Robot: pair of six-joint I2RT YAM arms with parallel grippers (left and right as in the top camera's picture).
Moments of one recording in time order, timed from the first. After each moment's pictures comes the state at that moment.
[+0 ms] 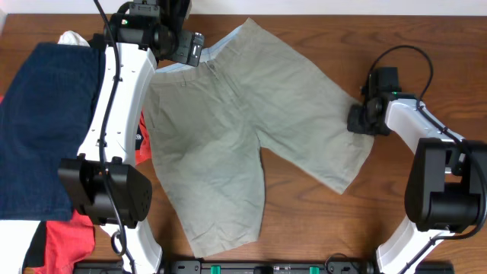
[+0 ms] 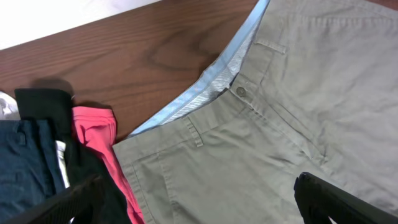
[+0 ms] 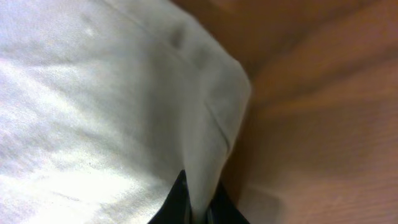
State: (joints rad) left arm -0.12 1.95 1.98 -1.01 -0.01 0.15; right arm -0.04 1.93 1.18 -0.54 0.01 0.18
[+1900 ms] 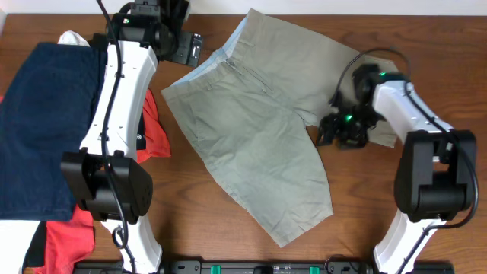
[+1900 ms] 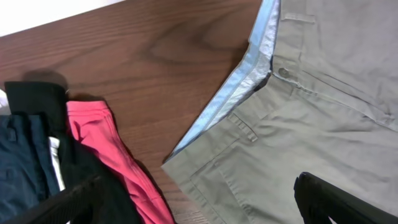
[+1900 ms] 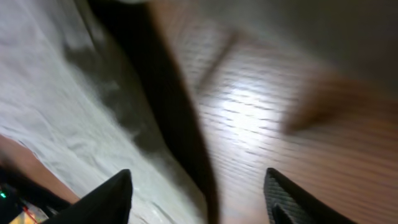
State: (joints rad) left arm -0.11 1.98 1.98 -1.01 -0.01 0.14; right arm 0.07 2.00 1.35 -1.08 -0.40 0.00
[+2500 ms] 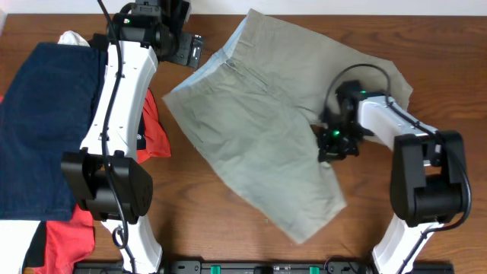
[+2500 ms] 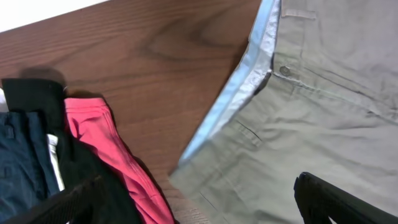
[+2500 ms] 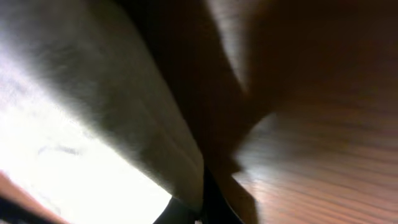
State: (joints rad) left arm -0.11 1.98 1.98 -1.02 -0.01 0.14; right arm 0.11 1.98 1.22 -0.96 -0.32 0.07
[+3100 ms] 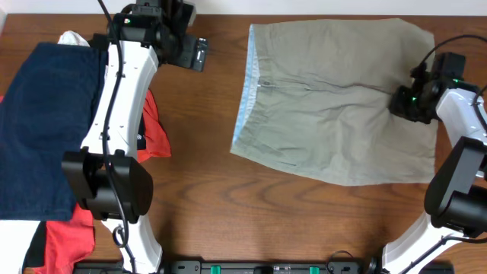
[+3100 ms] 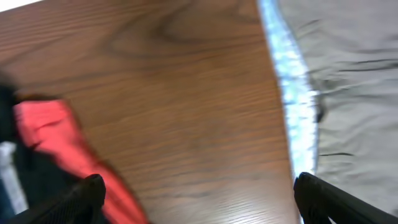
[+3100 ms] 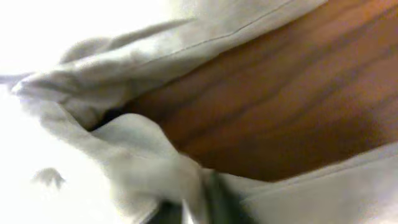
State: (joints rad) left arm -0.12 1.99 1.98 -1.04 0.13 0.16; right arm -0.30 1.95 1.38 -0.66 -0.20 0.10
